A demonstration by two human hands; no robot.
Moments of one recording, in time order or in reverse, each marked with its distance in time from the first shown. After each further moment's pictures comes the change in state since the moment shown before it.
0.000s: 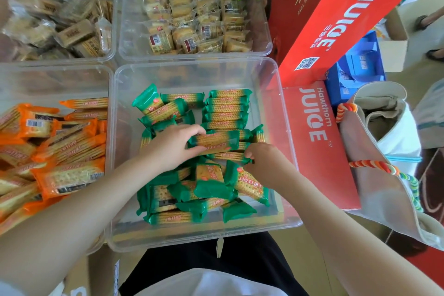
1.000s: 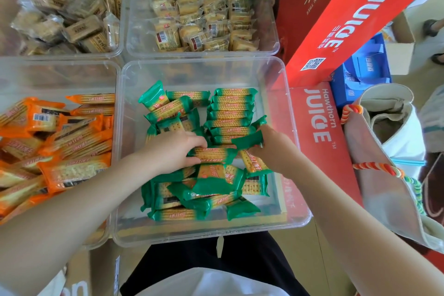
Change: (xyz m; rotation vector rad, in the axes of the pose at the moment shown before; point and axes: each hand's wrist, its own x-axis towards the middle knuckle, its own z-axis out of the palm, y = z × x) left_hand -0.008 -0.001 -0.007 0.262 -0.239 0.051; right_hand 0.009 -0.003 -0.018 0.194 0.081 0.054
